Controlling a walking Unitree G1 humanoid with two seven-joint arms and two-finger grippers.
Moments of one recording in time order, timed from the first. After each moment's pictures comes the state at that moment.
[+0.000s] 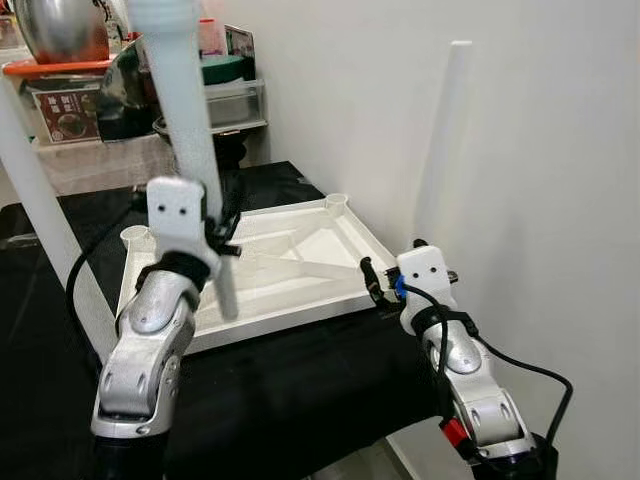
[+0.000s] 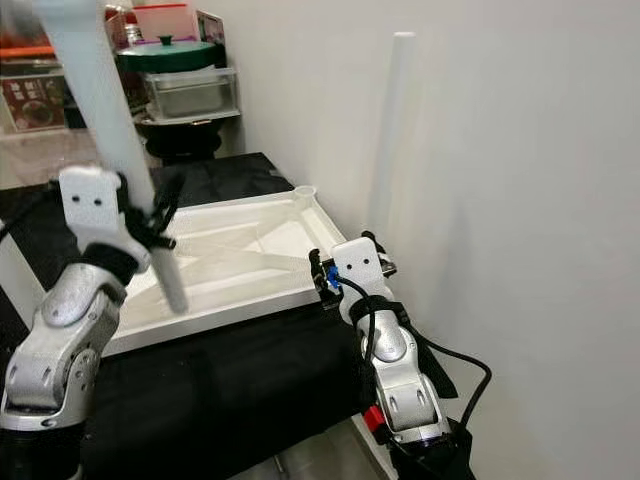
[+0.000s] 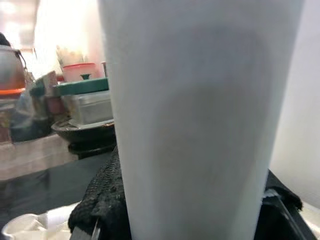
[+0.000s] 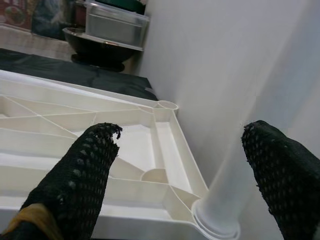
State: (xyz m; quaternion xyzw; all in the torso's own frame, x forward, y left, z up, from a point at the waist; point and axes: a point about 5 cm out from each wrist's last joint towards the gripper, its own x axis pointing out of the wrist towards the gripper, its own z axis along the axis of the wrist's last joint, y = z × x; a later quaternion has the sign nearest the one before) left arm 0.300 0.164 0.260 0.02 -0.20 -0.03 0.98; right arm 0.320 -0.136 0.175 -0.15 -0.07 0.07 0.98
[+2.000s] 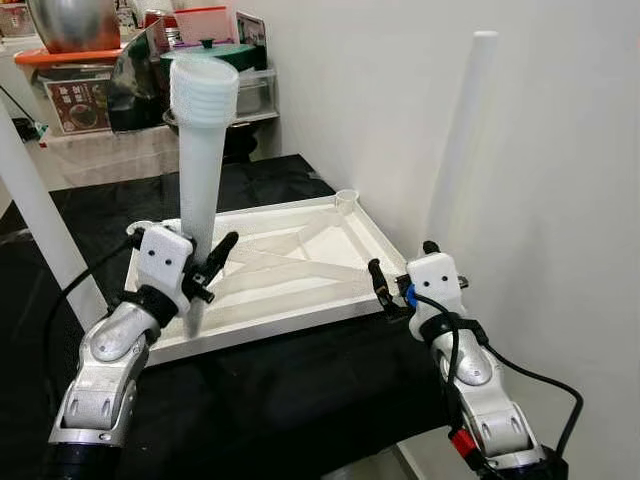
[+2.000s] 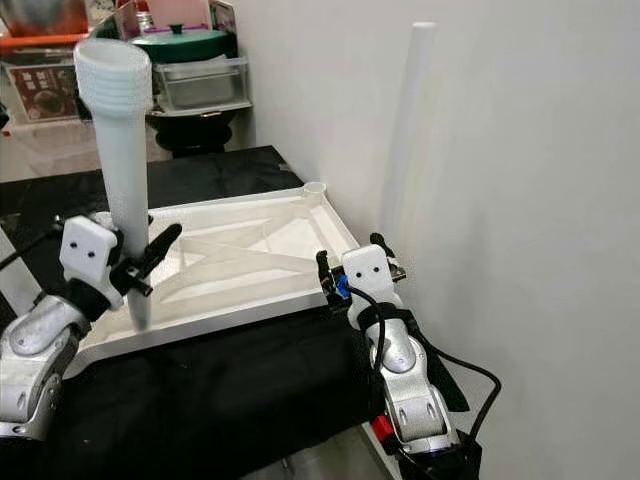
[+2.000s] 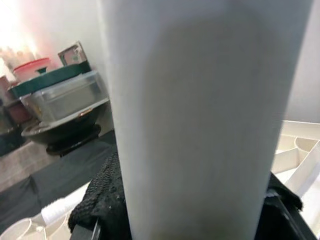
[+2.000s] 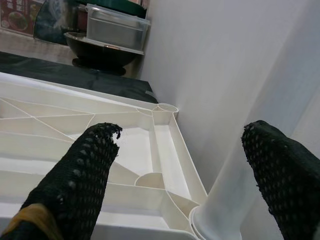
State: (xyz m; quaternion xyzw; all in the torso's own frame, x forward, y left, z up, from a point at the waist) left arm 0.308 0.202 0.207 0.12 -0.18 -0.14 0.97; right arm 0.313 -0.147 0.170 -0.15 -0.09 0.06 0.98
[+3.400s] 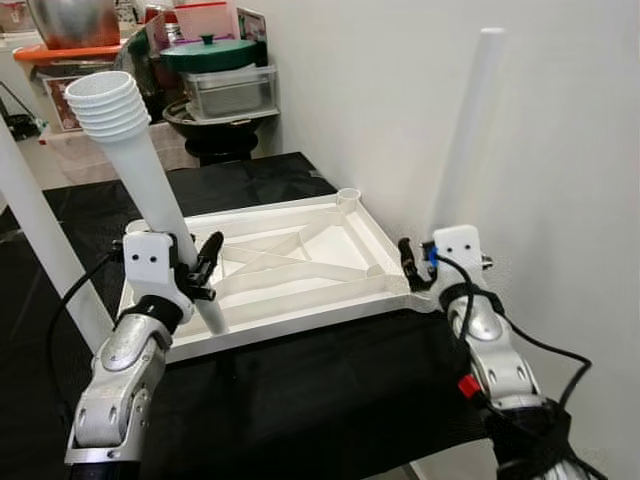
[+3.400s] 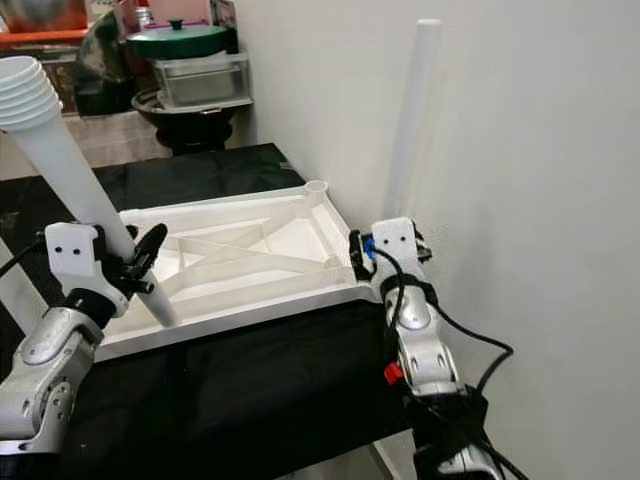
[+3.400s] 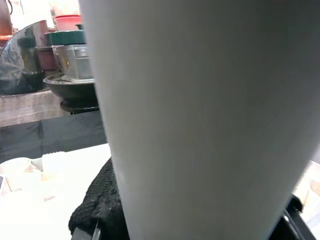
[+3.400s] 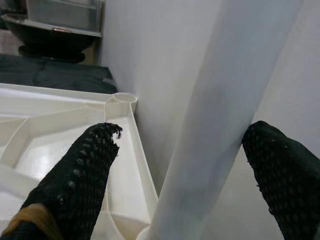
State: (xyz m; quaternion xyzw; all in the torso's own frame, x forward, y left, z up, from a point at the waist) left arm 0.298 0.192 0.203 -0.01 -0.13 -0.07 0.99; right arm 0.360 -0.177 0.185 -0.13 -0.05 -0.01 0.99
